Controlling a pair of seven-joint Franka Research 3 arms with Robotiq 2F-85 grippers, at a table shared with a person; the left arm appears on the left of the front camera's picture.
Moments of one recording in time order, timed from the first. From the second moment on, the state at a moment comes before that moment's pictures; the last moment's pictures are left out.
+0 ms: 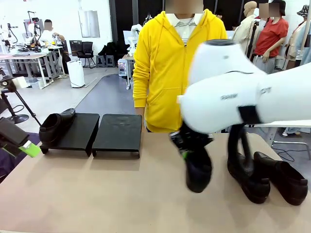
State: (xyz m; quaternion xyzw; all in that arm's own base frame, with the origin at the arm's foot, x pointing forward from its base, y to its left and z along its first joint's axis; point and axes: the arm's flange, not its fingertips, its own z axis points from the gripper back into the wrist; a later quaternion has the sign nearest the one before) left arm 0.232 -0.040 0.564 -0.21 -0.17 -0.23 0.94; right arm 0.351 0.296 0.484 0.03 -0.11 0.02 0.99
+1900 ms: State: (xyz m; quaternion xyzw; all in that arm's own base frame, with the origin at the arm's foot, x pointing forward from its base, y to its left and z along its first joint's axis) left arm 0.232 -0.040 0.564 -0.21 -0.17 -0.23 0.94; right arm 0.384 0.469 0.373 -0.06 -0.10 -0.02 0.99
